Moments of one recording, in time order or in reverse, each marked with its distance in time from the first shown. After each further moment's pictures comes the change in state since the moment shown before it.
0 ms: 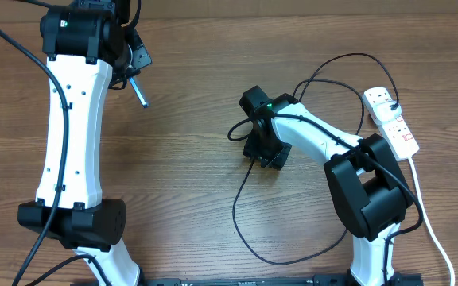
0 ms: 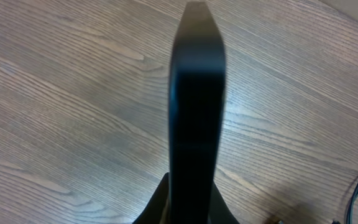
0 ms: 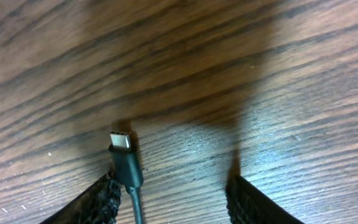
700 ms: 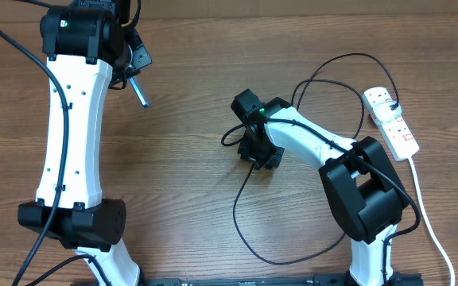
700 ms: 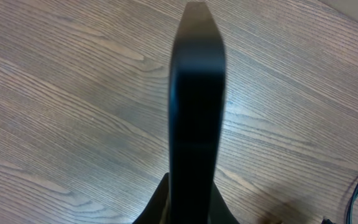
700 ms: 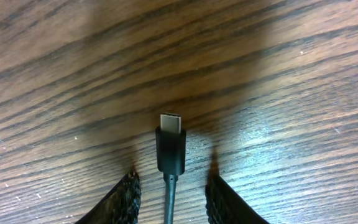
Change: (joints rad) left arm 0.000 0.000 0.000 0.000 0.000 0.000; right arm 0.044 0.001 0.000 0.029 0.023 0.000
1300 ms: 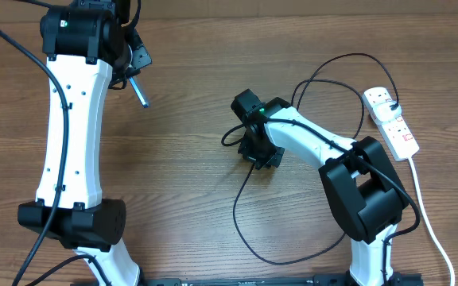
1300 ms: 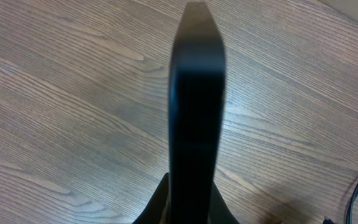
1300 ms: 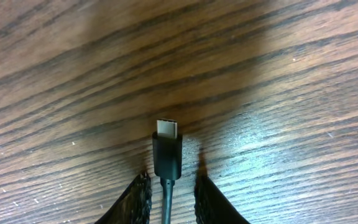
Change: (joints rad) left arm 0.000 0.000 0.000 0.000 0.000 0.000; right arm -0.001 0.000 0.000 0.002 0.021 0.000
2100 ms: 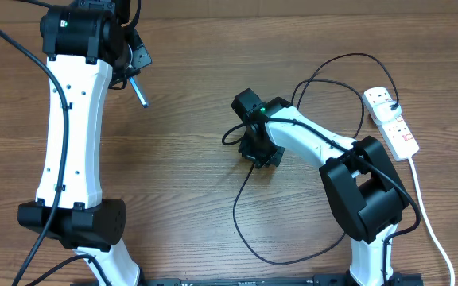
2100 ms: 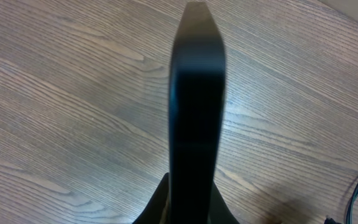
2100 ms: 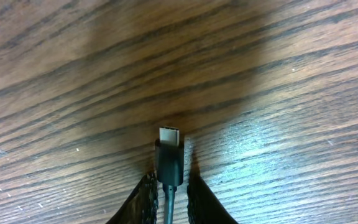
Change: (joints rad) left arm 0.000 0.000 0.000 0.000 0.000 0.000; right arm -0.005 0.000 0.000 0.008 0.005 0.000
